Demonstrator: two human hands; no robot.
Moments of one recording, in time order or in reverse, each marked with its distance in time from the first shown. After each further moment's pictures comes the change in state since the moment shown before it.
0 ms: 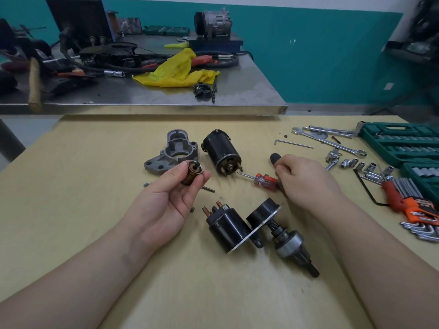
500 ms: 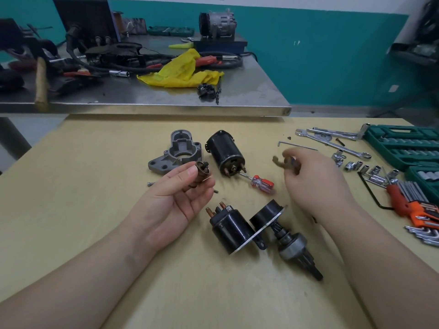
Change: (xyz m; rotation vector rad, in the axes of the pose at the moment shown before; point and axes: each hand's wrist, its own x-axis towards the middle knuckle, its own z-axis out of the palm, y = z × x) left_hand -0.007 -0.001 -0.002 0.138 -0.090 0.021; right_hand -0.010 -0.012 -0.011 0.065 0.161 0.015
